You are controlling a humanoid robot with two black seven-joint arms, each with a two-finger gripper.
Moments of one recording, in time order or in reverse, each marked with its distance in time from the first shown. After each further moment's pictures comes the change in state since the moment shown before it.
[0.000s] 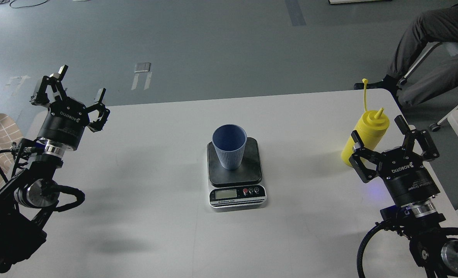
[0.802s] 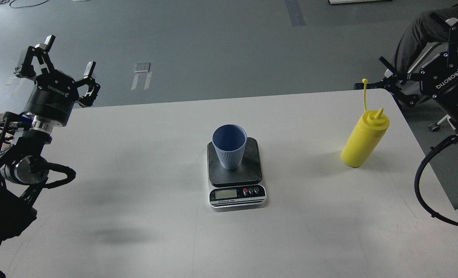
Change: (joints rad) left arm -0.147 0.043 0.017 0.022 0.019 0.000 0.000; right arm 0.492 -0.476 -0.095 -0.132 -0.108 0.000 -0.003
